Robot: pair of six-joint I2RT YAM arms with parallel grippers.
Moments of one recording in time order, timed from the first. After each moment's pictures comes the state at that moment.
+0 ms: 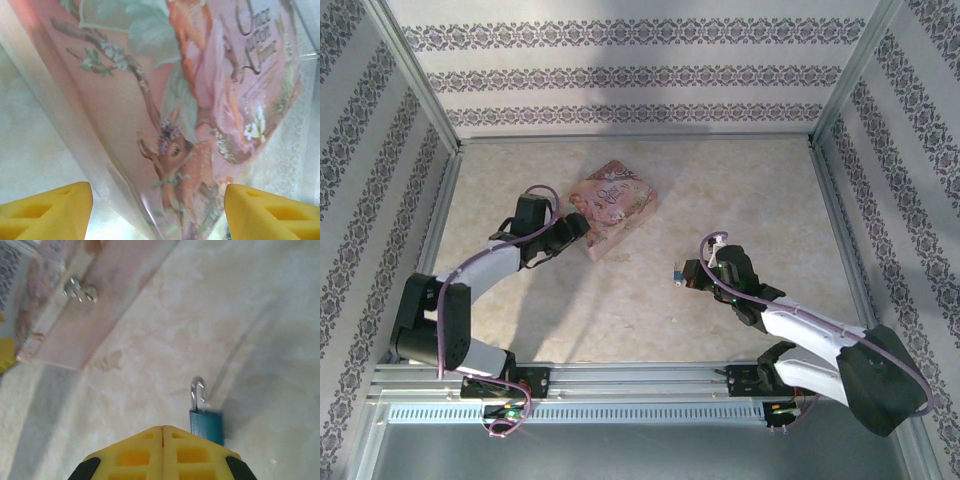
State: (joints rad) left arm -0.19 1.43 0.78 -0.14 0.36 -0.79; right arm 0.53 1.08 0.33 0.13 -0.17 0.76
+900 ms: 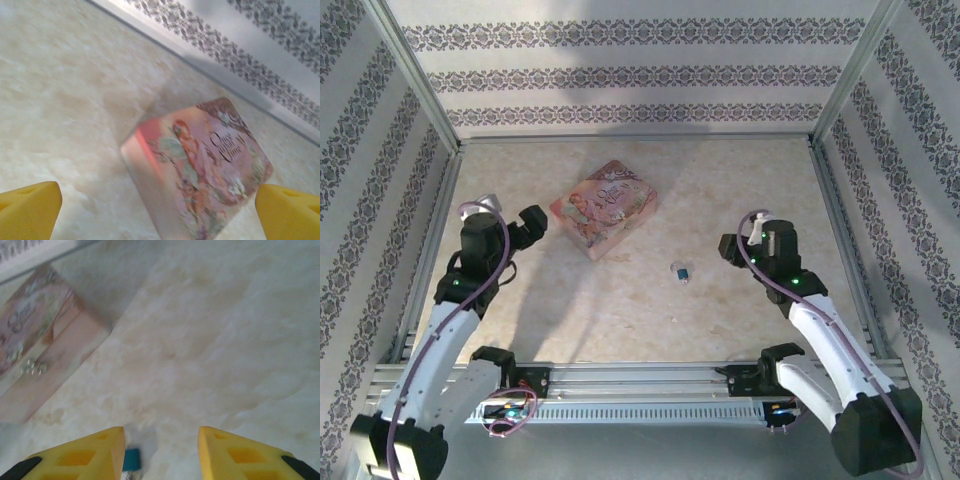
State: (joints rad) left arm -0.13 0.78 0.70 -0.36 -0.10 -0.61; right arm 0.16 0.87 0.57 -0.31 -0.17 0.41
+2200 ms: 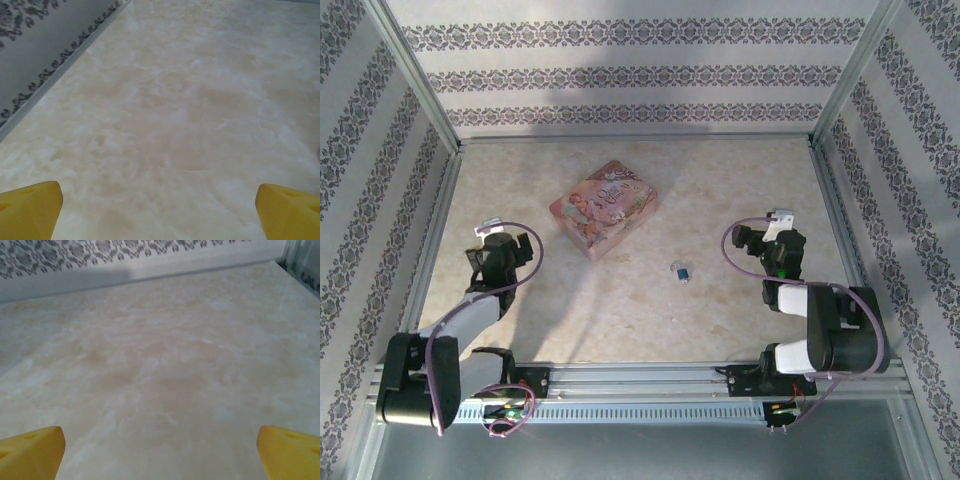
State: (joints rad) left arm -0.02 1.15 0.34 0.27 -0.41 -0.19; right arm -0.08 1.42 0.28 0.83 -0.10 0.13
